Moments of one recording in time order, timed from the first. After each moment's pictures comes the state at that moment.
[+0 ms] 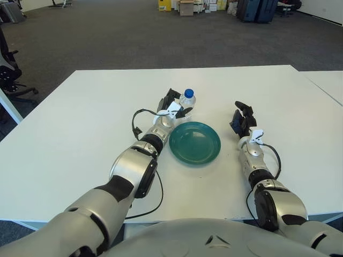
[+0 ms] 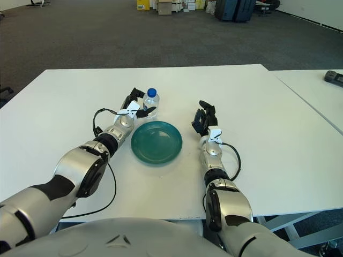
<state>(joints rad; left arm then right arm) -0.83 -0.12 -0.11 1.32 0.28 -0.22 0.38 -0.43 -0.06 -0.20 1.08 0.06 -0.61 -0.08</state>
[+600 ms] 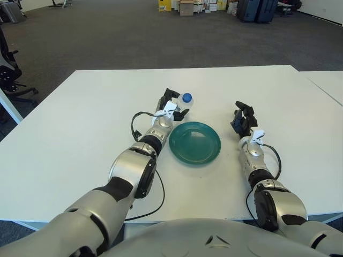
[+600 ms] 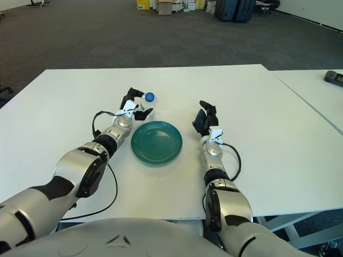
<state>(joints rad) -0.81 -0.12 -0.05 1.32 0.24 -0.26 0.37 -0.43 -0.06 -0.21 1.08 0.07 -0.61 -0.06</state>
